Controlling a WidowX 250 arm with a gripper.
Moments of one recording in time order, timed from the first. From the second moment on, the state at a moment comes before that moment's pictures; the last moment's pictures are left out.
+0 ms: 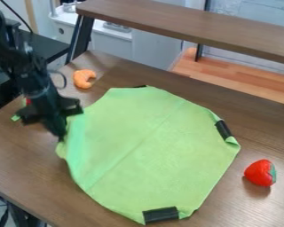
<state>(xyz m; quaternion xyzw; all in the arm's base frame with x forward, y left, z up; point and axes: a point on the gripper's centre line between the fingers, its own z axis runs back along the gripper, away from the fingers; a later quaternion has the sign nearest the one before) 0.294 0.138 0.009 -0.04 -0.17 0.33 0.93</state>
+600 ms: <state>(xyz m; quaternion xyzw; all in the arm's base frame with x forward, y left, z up) 0.359 0.060 0.085 -0.14 -0.22 0.36 0.89</state>
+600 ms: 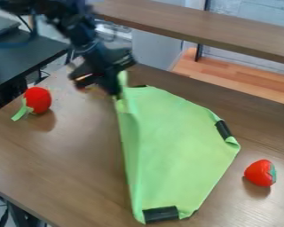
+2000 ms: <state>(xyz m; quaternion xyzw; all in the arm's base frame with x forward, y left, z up) 0.462 -0.098 0.043 -0.12 -0.19 0.37 0.90</state>
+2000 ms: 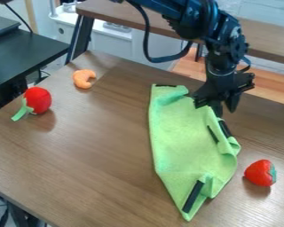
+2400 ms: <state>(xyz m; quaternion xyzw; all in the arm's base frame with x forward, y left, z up) 0.478 -0.118 0.055 -0.17 -0.18 0.26 0.93</state>
